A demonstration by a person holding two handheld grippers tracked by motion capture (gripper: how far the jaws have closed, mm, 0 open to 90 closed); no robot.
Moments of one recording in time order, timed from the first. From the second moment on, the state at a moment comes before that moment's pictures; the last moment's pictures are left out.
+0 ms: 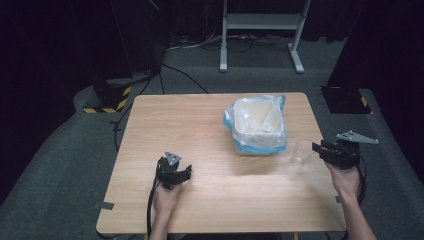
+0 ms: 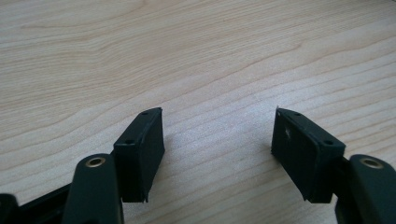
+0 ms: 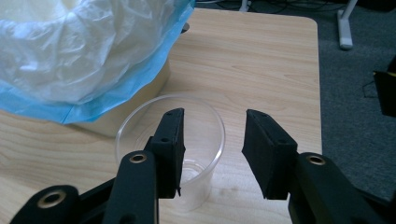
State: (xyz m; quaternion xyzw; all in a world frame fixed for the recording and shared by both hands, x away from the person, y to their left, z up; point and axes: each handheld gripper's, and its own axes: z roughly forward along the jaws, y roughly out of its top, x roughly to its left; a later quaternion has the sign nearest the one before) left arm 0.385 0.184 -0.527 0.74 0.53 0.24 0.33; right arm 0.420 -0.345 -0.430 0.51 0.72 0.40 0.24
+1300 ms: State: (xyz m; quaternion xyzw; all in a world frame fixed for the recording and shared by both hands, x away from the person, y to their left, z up) left arm 0.385 0.184 -0.527 0.74 0.53 0.24 0.33; right arm 0.431 -0.331 -0.426 0.47 0.76 0.39 0.23
